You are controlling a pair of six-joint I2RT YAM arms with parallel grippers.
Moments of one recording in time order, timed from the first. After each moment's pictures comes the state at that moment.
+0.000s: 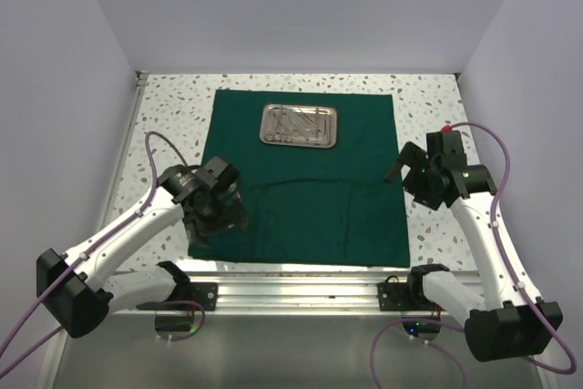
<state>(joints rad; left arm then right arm) -0.66 1.09 0.90 -1.27 -0.03 -1.08 0.11 0.99 0.99 -1.00 0.03 0.68</state>
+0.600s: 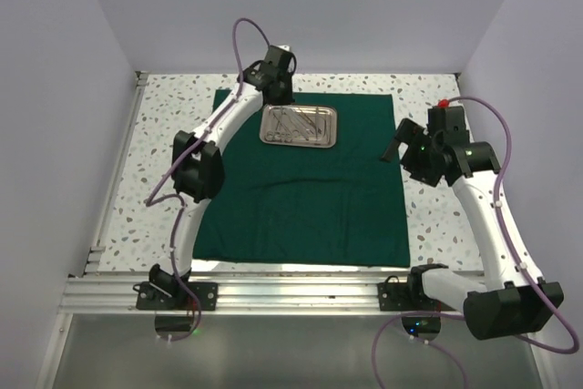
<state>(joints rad) -0.50 2.31 2.27 -0.76 -0.13 -0.44 0.12 1.14 1.22 -0.98 -0.04 0.62</state>
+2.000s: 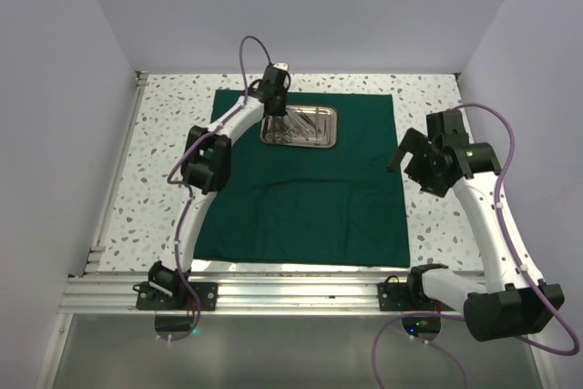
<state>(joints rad) -0.41 2.57 2.26 -0.46 -0.14 -0.25 0.12 1.12 1.22 -1.13 0.09 0.64</state>
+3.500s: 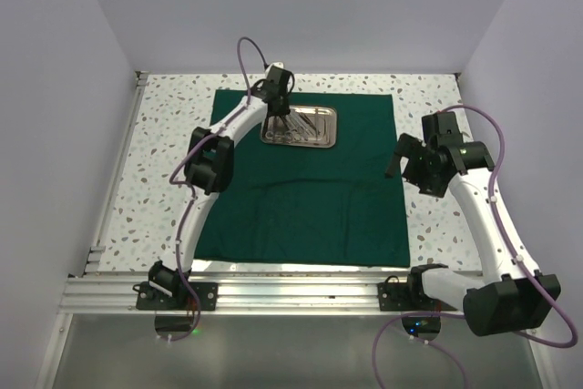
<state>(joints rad) -0.43 2.59 2.29 -0.51 -0.23 -0.44 0.12 1.15 1.18 -1.11 0.06 0.54</state>
